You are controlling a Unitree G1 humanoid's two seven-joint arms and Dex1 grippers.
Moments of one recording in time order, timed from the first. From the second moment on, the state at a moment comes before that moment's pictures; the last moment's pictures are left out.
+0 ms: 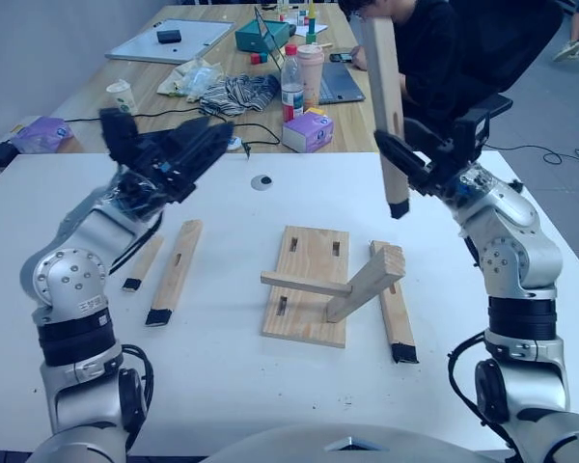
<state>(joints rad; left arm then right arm) -0.44 0.46 0.32 -0.25 -1.15 0.82 -0.55 -0.51 -0.36 -0.12 -0.11 0.61 0.41 0.72</state>
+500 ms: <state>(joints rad) -0.49 0.42 0.19 -0.30 -1.29 0.89 -0.61 -0.49 -0.37 -0.07 -0.32 0.96 0.74 0.85</state>
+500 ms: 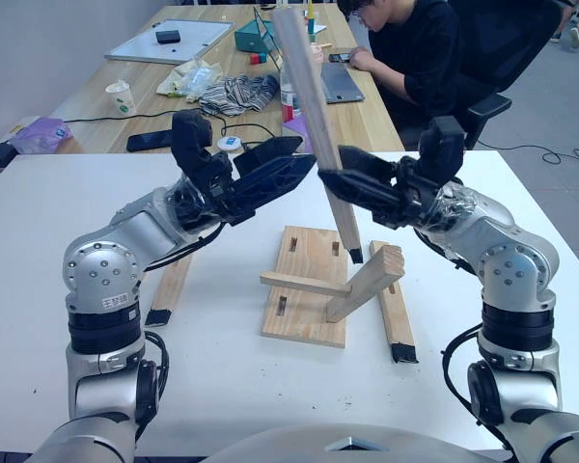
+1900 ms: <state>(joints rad) -0.54 0.46 0.23 -0.01 -1.13 0.71 -0.77 -0.50 -0.46 -0.02 -0.26 0.83 0.65 0.84</state>
